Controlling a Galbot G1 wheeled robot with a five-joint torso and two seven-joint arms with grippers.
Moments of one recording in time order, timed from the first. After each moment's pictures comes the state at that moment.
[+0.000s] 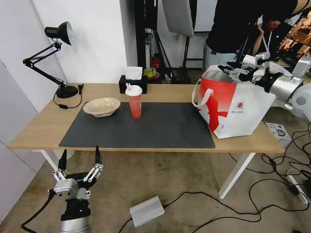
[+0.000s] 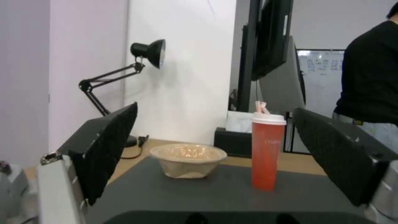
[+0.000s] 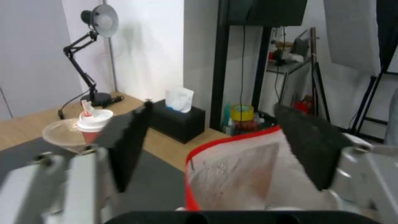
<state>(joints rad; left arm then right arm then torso) 1.90 -1.49 -0.50 -2.33 -0.02 -0.45 -0.21 -0.42 0.54 0.17 1.61 1.09 -0.33 -0.42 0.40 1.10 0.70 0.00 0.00</state>
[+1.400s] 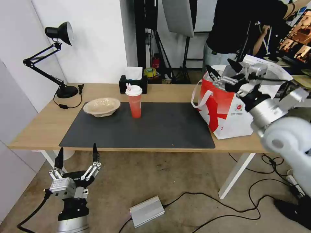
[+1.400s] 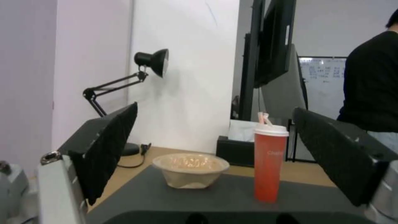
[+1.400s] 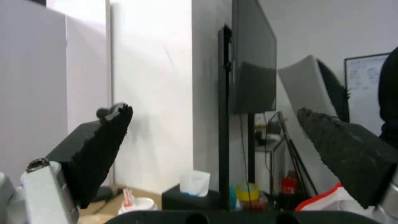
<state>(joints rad) 1.91 -1.49 -0.51 -2.36 -0.02 -0.45 -0.21 -0.93 0.68 0.37 2.17 0.97 0.06 0.11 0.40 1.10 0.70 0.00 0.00</state>
